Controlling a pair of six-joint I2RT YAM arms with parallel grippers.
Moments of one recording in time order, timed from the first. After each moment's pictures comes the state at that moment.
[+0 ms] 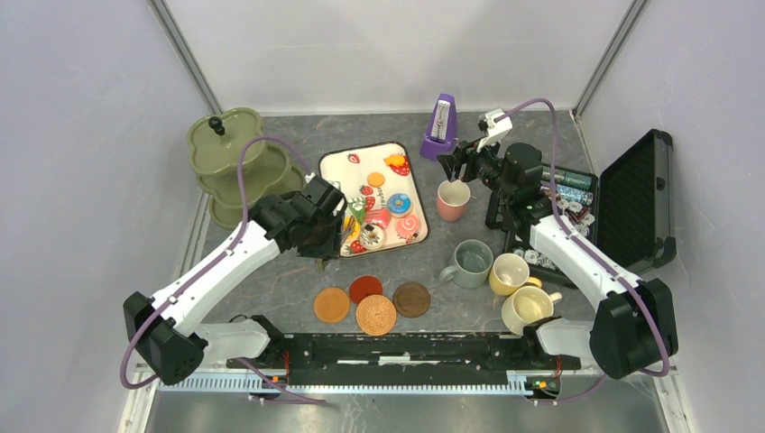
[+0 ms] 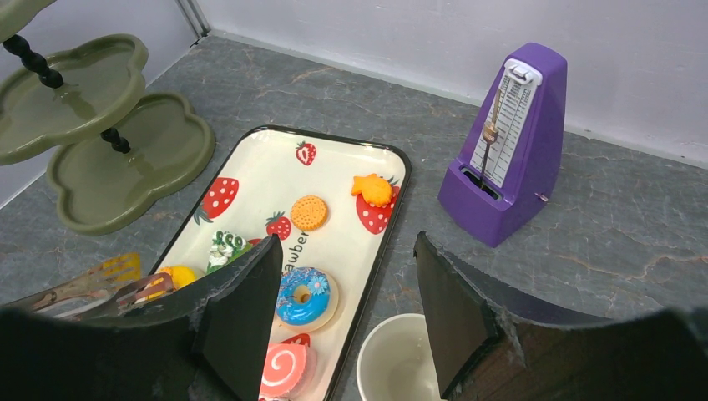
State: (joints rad) left arm -0.69 1.20 1.16 -1.13 -0.15 -0.53; right arm 0.35 1.27 0.89 0.30 -0.23 0.12
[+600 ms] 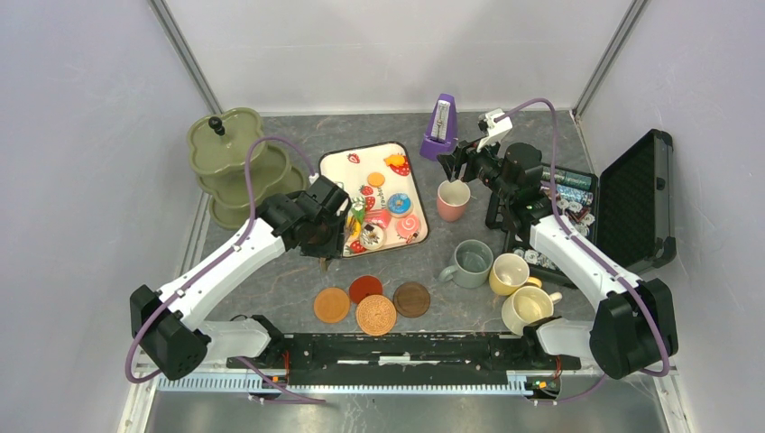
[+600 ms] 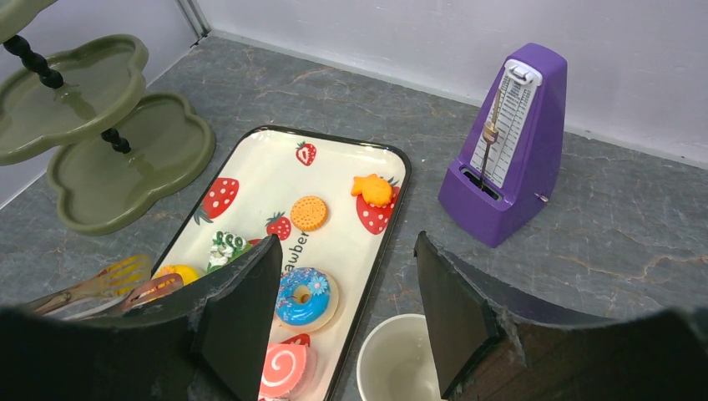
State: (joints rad) left arm -0.69 1.23 1.14 -1.09 -0.15 -0.53; right arm 0.35 1.27 0.89 0.30 -0.23 0.12
